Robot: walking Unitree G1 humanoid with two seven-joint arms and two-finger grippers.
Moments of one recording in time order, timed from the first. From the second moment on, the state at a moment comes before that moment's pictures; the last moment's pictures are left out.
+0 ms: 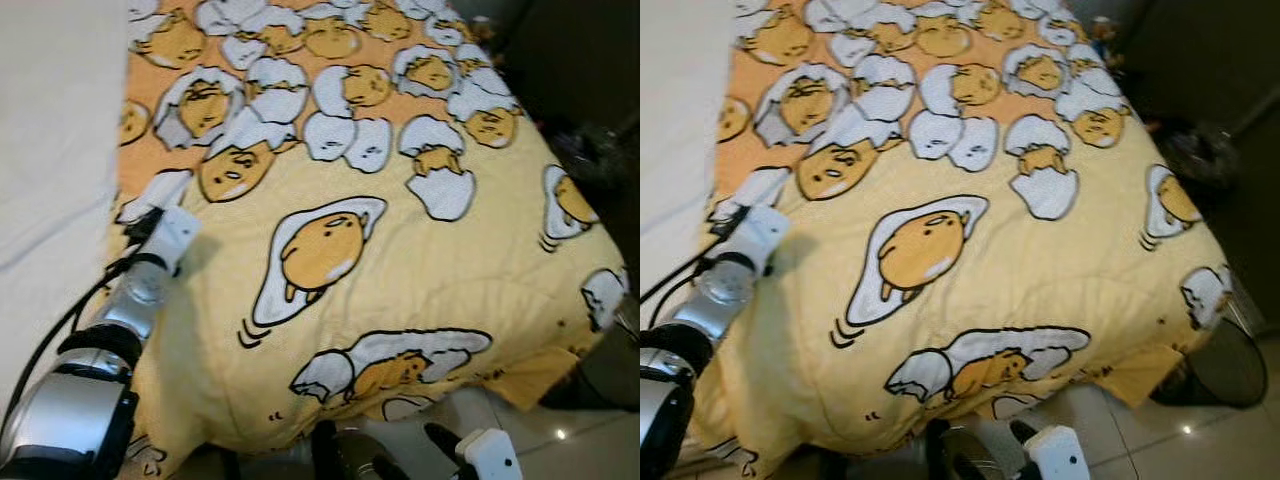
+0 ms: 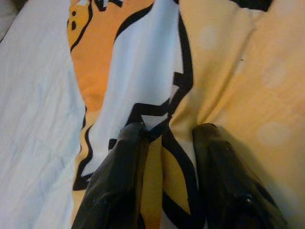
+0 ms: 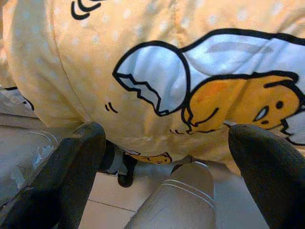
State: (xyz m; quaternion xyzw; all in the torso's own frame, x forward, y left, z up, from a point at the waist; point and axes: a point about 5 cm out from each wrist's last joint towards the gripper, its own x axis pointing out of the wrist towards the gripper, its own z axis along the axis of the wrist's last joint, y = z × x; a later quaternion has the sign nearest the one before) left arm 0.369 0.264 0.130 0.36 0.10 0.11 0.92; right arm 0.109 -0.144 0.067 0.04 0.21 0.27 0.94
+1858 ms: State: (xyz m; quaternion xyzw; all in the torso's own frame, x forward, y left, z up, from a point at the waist) left arm 0.397 0.236 0.173 0.28 0.05 0.10 0.95; right arm 0.067 -0.151 0.069 0.04 0.26 0.26 0.93
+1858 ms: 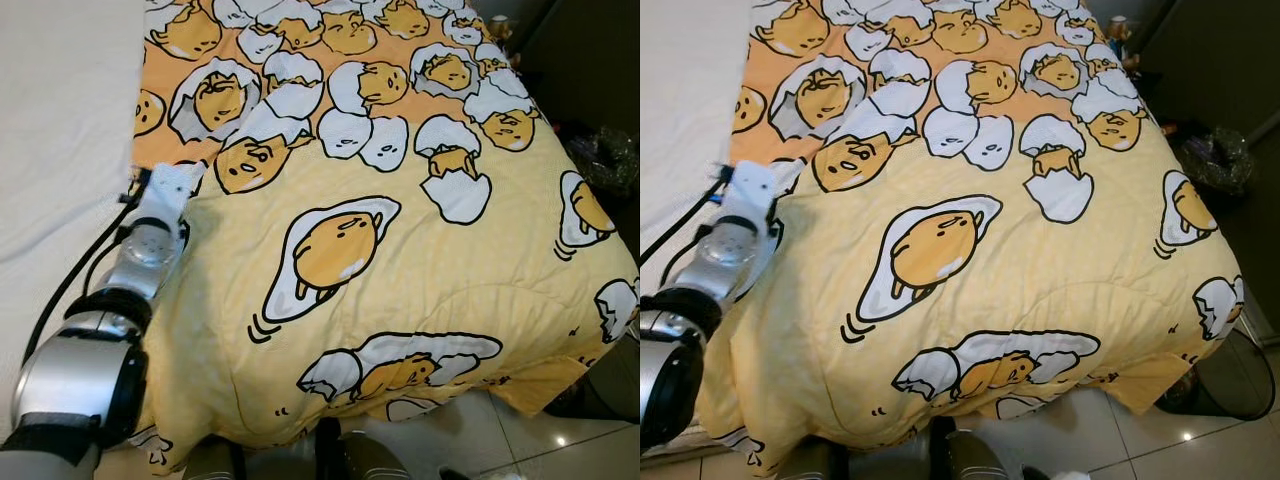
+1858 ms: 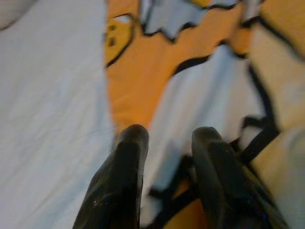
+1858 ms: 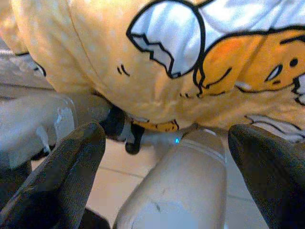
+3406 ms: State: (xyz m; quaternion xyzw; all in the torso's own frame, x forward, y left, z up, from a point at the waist) left arm 0.346 0.240 0.109 0.13 0.01 0.11 0.99; right arm 0.210 -0.160 0.077 0.05 0.09 0.14 0.99
